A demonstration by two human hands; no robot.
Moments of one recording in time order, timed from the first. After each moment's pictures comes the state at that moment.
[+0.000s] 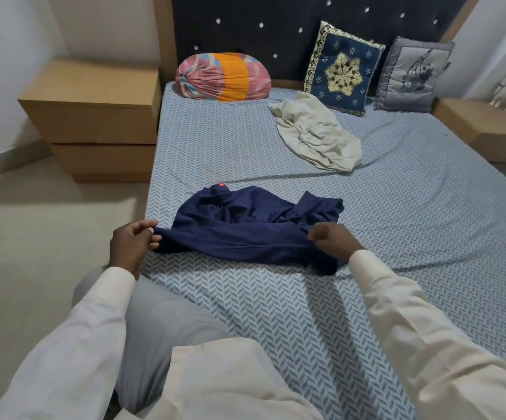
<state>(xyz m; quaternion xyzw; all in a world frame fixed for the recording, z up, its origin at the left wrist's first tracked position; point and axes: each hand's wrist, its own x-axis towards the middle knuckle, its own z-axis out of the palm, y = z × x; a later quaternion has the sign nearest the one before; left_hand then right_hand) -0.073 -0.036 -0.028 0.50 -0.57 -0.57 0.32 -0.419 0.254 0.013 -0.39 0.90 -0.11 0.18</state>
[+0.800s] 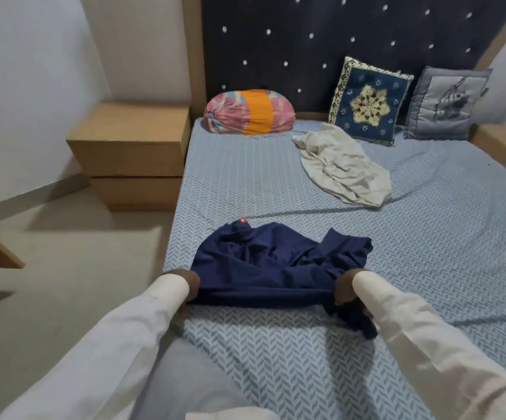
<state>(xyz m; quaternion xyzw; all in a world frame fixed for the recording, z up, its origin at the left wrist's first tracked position) -0.139 -0.023 0.015 0.40 -0.81 -0.14 -0.40 -0.425 0.197 0.016 -0.35 0.80 0.35 0.33</state>
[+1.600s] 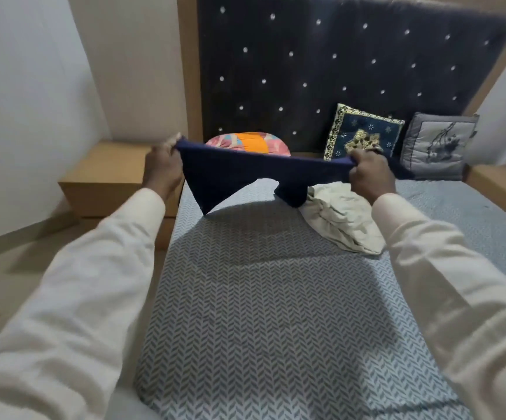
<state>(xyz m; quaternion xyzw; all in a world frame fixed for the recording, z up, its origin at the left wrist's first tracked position) -0.268 -0.199 0.223 0.40 -0.75 -0.32 0.41 -0.581 0.056 0.234 -0.36 0.90 -0.23 -0.13</state>
